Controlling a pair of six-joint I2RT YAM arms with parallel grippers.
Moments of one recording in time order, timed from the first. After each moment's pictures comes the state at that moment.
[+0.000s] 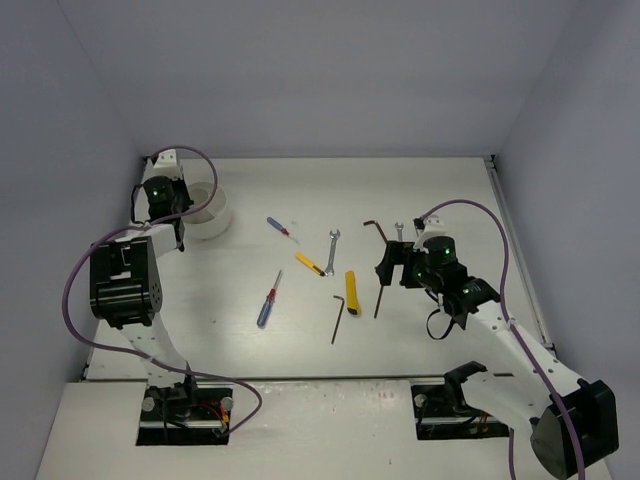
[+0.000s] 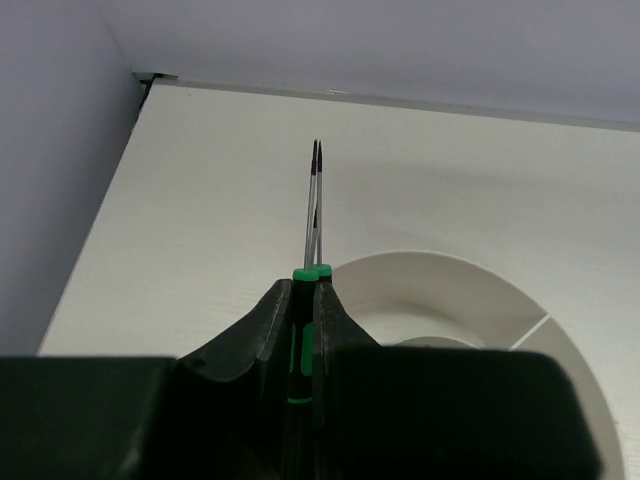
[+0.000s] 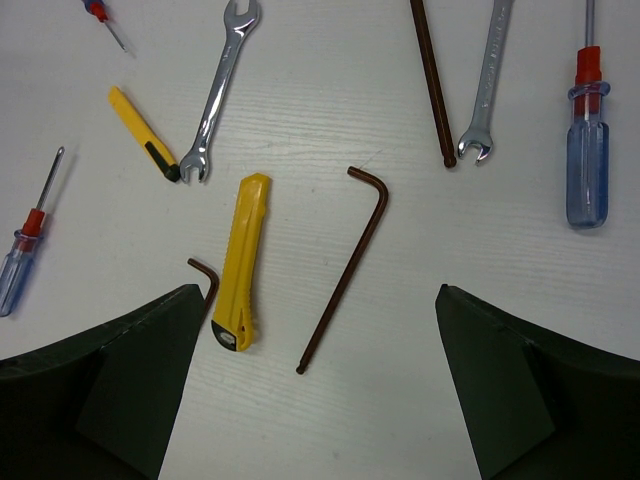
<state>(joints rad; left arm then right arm) 0.13 1.85 1.09 0.54 0.02 -0.01 0.39 0.96 0.60 -0.26 -0.01 0.36</state>
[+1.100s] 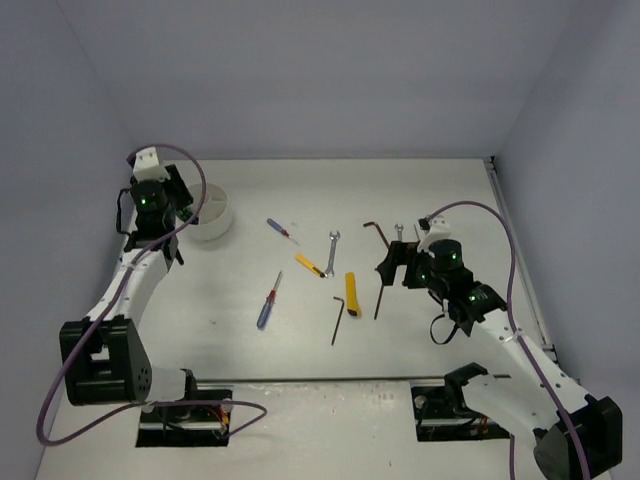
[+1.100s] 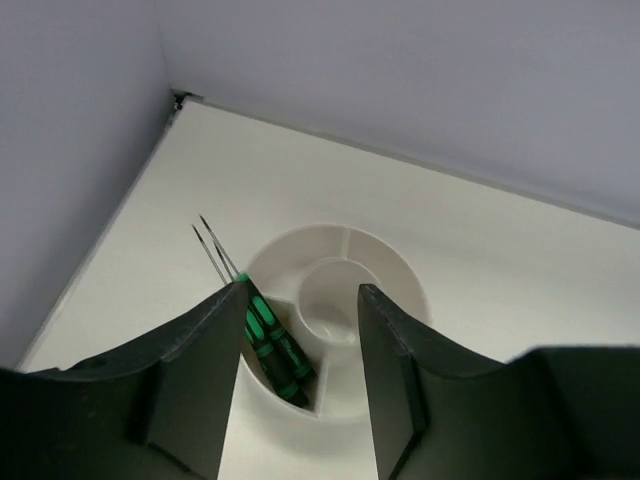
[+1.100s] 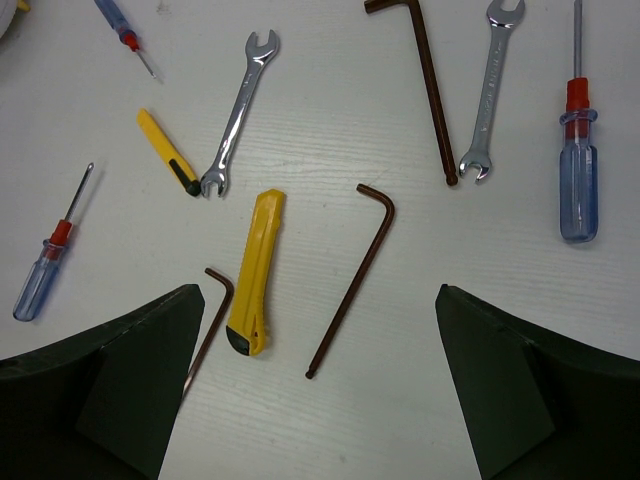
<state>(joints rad) 0.08 1.39 0.92 0.30 -0.11 -0.18 0.39 0.89 0.60 -0.26 -0.01 0.36</state>
